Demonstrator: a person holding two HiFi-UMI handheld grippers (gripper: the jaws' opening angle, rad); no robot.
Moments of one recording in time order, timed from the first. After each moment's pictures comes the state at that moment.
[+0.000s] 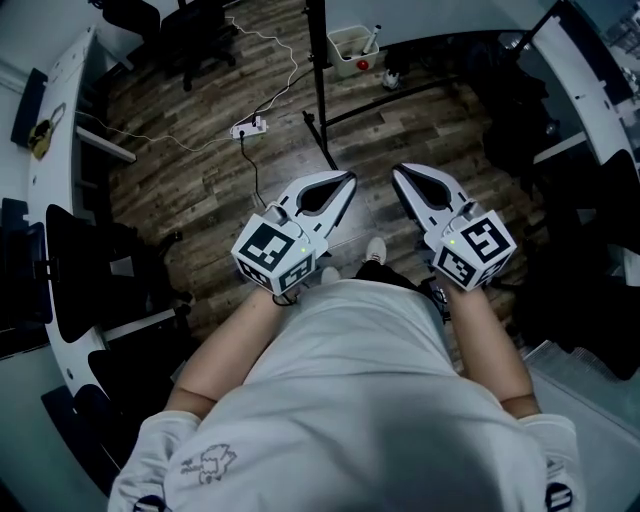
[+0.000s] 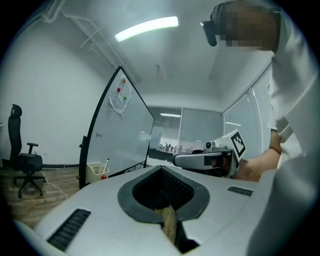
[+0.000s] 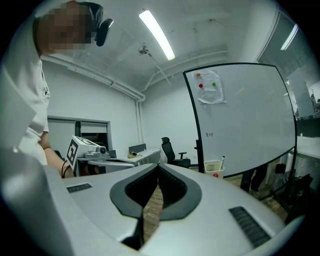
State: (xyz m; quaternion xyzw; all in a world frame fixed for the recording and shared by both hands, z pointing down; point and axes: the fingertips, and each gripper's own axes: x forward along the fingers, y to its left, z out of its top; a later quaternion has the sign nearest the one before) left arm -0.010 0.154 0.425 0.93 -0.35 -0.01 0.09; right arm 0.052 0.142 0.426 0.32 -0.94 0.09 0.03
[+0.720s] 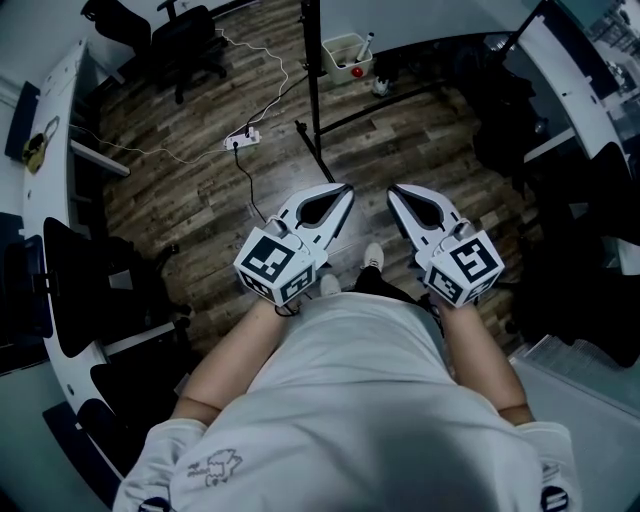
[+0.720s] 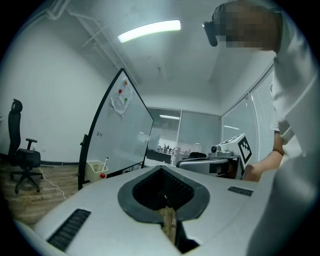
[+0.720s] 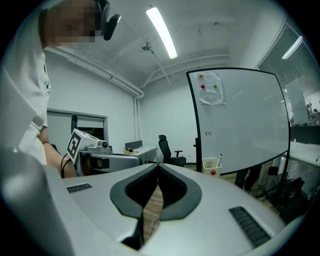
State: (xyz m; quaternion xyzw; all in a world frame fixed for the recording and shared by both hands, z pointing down) left arm -0.021 0.171 0.426 0.93 -0.34 -0.03 0.10; right arm 0.042 0.173 0.435 0.35 -0.93 0.08 0.05
